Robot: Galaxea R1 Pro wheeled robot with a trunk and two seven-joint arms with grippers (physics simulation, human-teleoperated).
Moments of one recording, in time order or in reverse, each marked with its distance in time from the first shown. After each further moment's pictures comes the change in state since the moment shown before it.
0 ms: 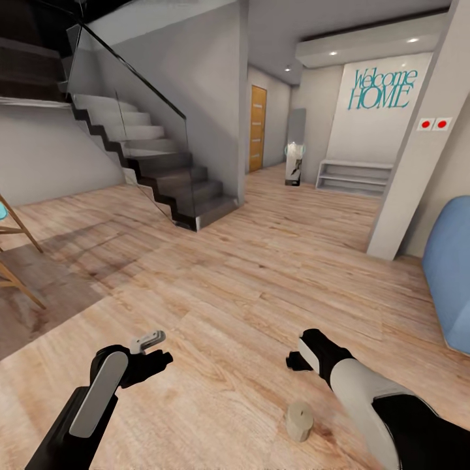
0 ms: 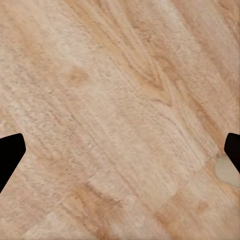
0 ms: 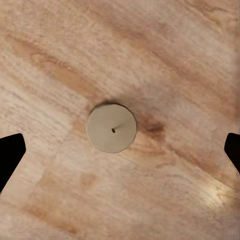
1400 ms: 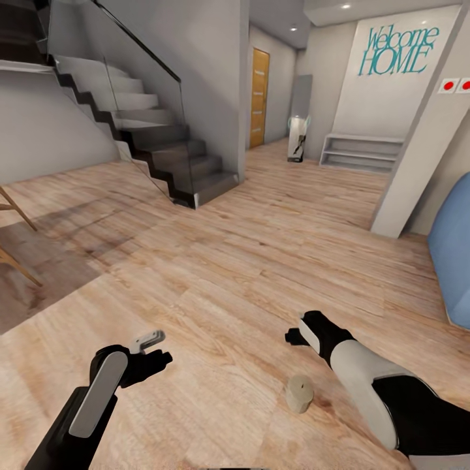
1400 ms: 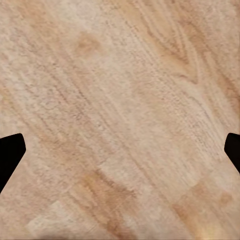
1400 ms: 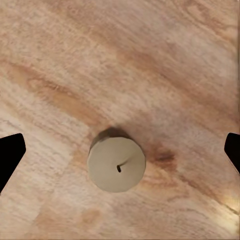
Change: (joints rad) left arm 0.000 0.001 0.001 -0.002 -0.001 0.000 0.000; right arm -0.084 -0.010 0.000 -0.008 -0.004 -0.067 0.018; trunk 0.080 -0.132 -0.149
